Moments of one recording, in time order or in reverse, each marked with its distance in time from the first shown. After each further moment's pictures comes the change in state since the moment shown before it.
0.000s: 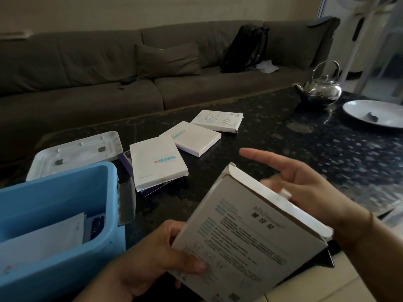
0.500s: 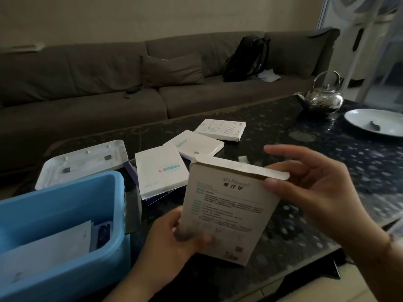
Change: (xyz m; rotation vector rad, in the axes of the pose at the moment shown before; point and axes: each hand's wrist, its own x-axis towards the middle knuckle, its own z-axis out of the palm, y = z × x) left_hand 0.009 0.007 0.028 0.277 0.659 0.229; right_hand -0.010 -0.014 0.026 -0.394 0.424 -0.410
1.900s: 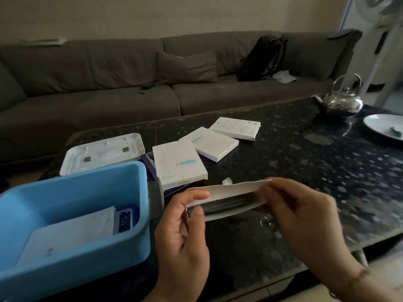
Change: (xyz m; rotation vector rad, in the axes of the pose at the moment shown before) left_hand -0.024 0.014 0.023 -0.110 0.539 0.580; right_hand -0.020 0.028 0.054 -0.388 0.267 -0.224
